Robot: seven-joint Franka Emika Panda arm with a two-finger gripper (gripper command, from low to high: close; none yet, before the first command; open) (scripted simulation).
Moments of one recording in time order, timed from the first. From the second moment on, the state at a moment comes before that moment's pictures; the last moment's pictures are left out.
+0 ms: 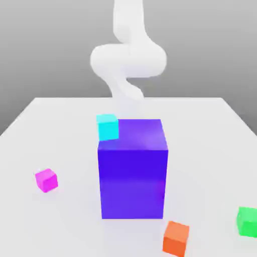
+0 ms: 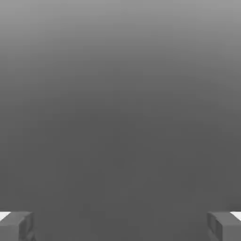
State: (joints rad) arm -0.01 -0.72 -0.07 -2.35 0.03 2.35 0.78
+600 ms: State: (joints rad) arm -0.13 -0.16 -0.43 -2.72 0.19 2.72 0.64
